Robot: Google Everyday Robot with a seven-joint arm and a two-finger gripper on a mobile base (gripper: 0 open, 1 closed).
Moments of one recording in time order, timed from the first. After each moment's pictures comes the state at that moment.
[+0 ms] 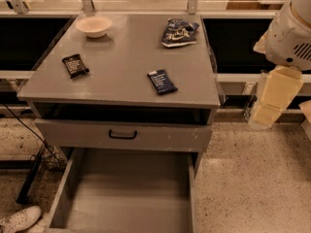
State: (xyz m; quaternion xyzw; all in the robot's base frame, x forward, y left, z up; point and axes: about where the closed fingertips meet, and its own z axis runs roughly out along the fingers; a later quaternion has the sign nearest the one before) arm 0.436 -0.198 0.974 -0.58 0.80 -0.04 0.14
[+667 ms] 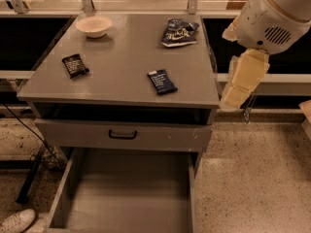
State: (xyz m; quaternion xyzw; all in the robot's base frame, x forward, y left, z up) arm 0.471 -0.145 0.984 -0.62 0.76 0.01 0.20
